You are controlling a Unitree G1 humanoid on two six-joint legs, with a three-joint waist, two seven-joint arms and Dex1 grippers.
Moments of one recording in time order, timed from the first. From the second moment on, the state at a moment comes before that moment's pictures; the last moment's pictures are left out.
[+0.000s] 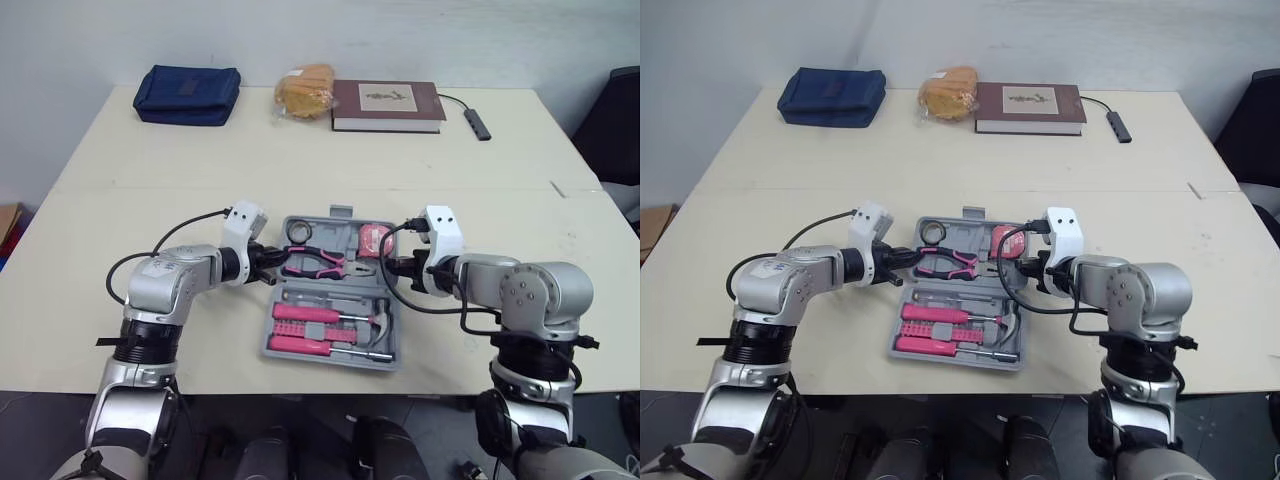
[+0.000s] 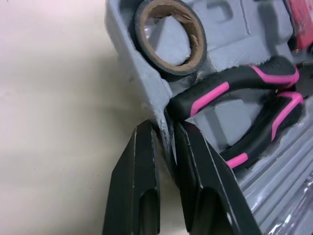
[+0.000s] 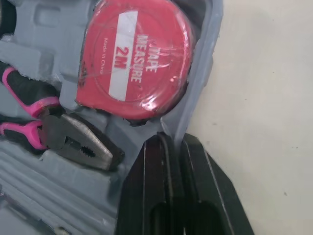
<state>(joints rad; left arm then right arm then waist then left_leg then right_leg) -0.64 0.40 0.04 0.03 -0.34 1.03 -0.54 -0.62 -0.28 -0.20 -0.31 0.49 1.52 0.16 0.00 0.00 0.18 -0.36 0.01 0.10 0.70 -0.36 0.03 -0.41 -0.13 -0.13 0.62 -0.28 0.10</state>
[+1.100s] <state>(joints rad) -0.26 0.66 0.00 0.33 -0.14 -0.54 -0.79 0.20 -0.78 0.08 -0.20 -0.42 -0.33 0.09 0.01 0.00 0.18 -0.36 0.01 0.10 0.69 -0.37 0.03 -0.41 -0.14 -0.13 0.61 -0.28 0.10</state>
